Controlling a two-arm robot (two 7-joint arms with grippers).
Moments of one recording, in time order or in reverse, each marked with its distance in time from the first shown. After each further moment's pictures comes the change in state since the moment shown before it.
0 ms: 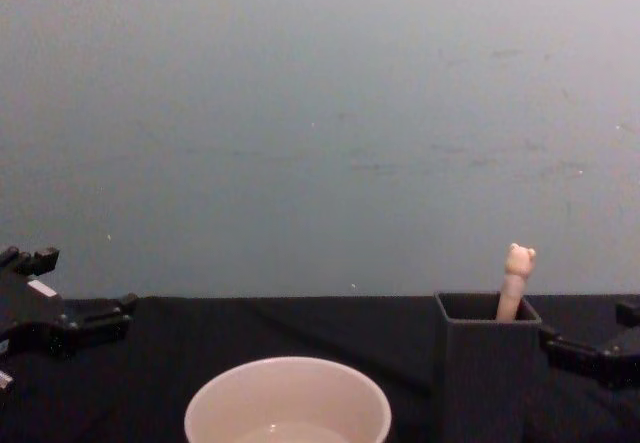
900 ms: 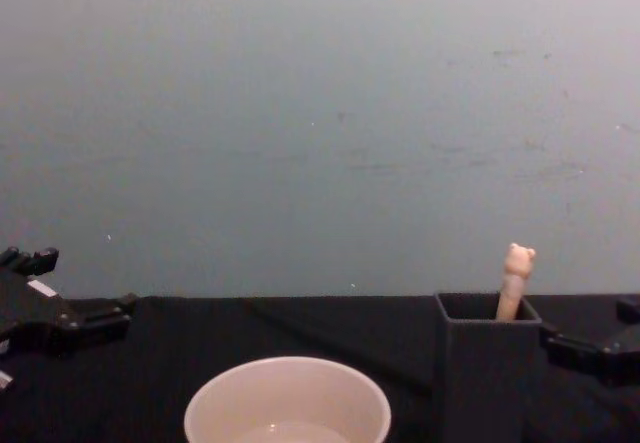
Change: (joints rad) left arm 0.000 0.000 0.000 0.000 0.000 0.000 0.000; right arm 0.000 0.002 0.000 -0.005 0.006 0.001 0.001
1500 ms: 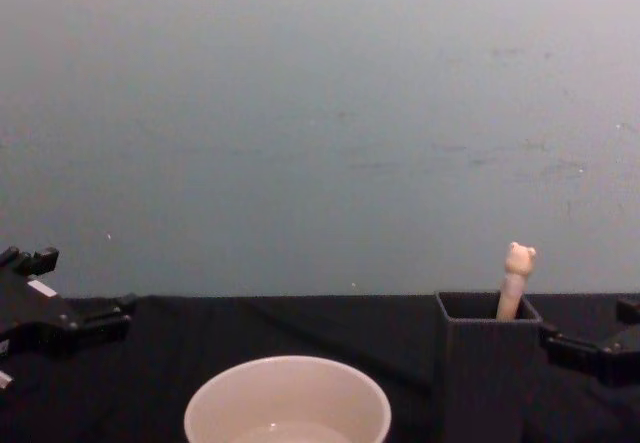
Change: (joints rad) left arm 0.000 0.000 0.000 0.000 0.000 0.000 0.000; right arm 0.000 0.000 0.000 0.000 0.000 0.000 0.000
